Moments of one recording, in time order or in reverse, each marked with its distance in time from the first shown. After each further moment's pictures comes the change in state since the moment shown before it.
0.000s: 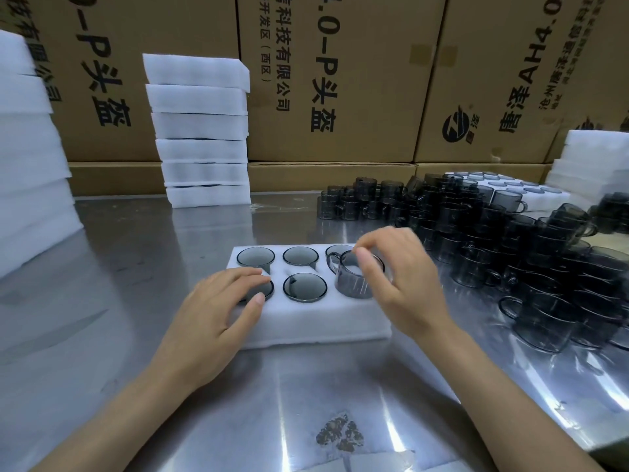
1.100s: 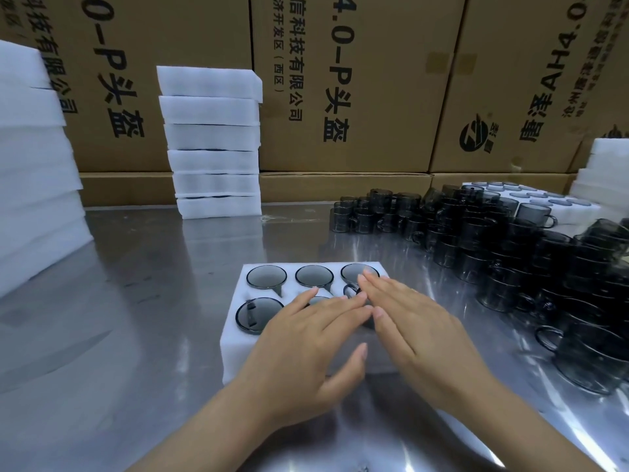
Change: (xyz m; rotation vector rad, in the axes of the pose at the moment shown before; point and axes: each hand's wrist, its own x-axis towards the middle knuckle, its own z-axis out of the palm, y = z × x) left_hand 0.027 0.057 0.034 0.145 -0.063 0.354; right_hand -0.018 -0.005 -0.003 -0.236 -0.481 0.102
